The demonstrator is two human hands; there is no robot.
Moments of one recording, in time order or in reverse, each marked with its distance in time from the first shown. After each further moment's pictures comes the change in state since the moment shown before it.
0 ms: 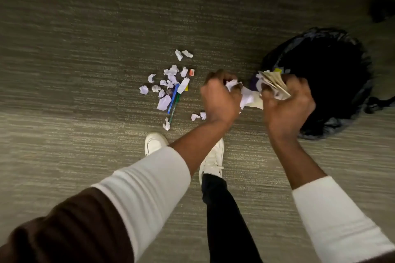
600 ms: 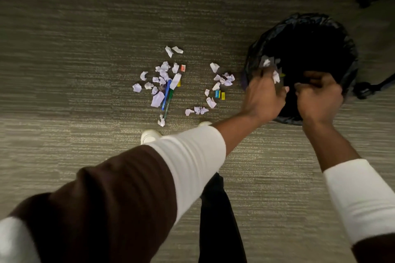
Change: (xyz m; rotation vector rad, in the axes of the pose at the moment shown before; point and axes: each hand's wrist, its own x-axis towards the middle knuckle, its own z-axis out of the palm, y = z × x) left_hand -0.051 0.041 0.084 0.137 -0.427 0.215; right_hand 0.038 0.088 -0.051 0.009 -0.078 0.405
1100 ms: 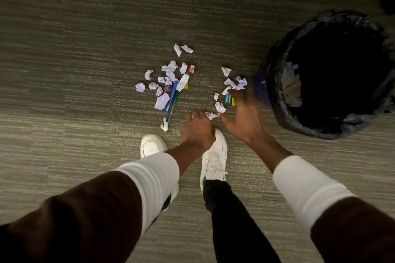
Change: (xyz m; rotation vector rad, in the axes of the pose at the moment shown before) left_hand -0.032 -0.212 -0.044 0.649 -0.157 -0.325; right_hand -0.082 0.010 0.159 -0.486 -0.609 -0.572
